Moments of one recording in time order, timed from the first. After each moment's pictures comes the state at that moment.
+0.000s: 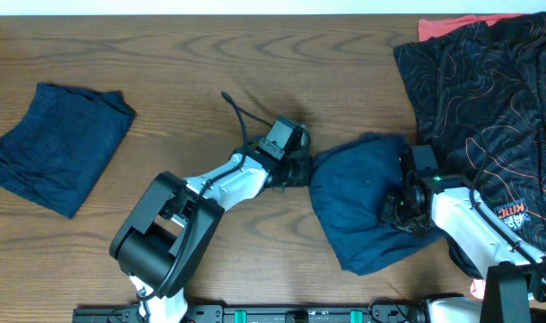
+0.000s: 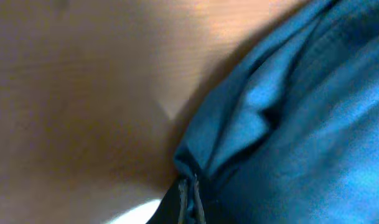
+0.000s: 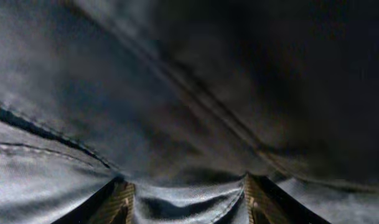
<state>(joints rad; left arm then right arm) -0.61 1.90 1.02 -0.23 0.33 -0.58 0.13 1.45 0.66 -0.71 -0.05 0.51</state>
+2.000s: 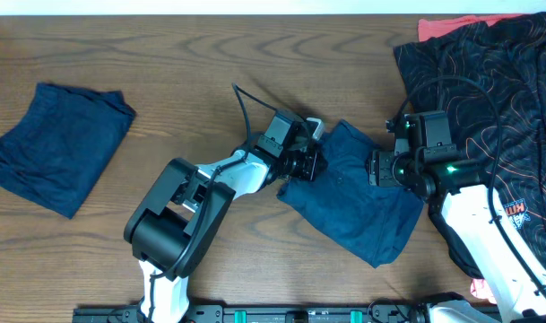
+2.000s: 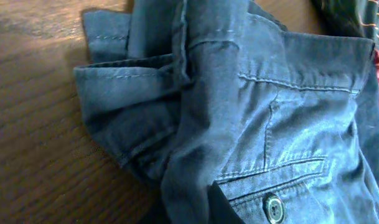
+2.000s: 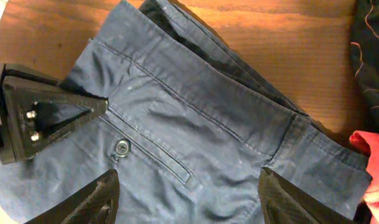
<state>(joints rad) -0.58 2.01 1.03 0.06 0.53 -0.39 0.19 1.32 0.87 -0.64 -0.11 0.19</state>
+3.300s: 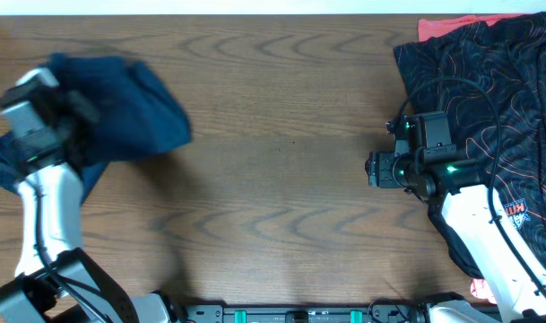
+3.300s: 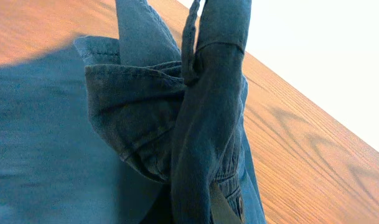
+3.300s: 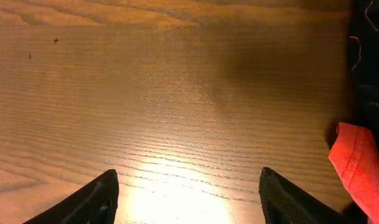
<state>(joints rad) 0.50 1.51 1.02 -0.12 0.22 -0.33 0.19 1.32 0.87 -0.65 -0.11 0.19</state>
